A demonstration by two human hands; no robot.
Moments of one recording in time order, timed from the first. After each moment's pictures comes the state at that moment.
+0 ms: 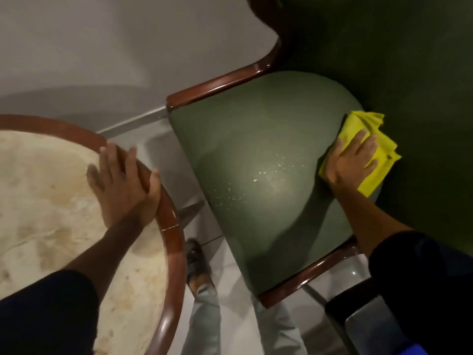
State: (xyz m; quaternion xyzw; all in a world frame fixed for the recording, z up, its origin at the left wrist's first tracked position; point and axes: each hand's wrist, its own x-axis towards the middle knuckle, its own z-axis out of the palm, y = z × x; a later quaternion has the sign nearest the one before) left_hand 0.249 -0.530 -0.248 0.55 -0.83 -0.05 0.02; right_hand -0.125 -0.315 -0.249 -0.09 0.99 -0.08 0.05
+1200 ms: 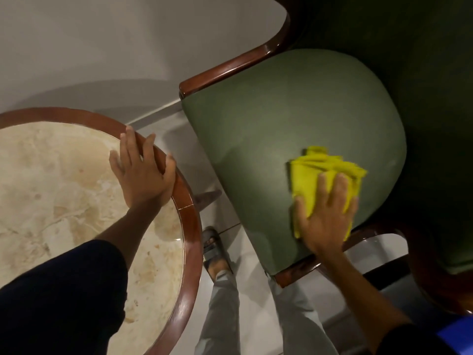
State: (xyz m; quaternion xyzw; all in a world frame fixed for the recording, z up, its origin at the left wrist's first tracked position) left_hand 0.249 -0.527 -0.244 0.54 -0.84 -0.04 0.05; right_hand 0.033 -0.230 -0.243 -0.29 0.95 -0.02 0.07
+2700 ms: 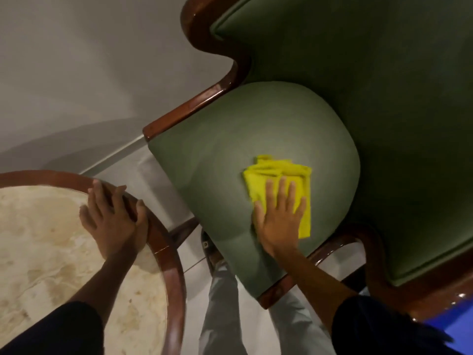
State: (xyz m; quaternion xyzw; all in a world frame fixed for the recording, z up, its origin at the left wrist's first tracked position) left_hand 0.242 -0.527 -0.231 0.55 -0.83 -0.11 0.00; right_hand 0.030 -0.286 -0.239 -0.31 0.95 -0.03 0.10
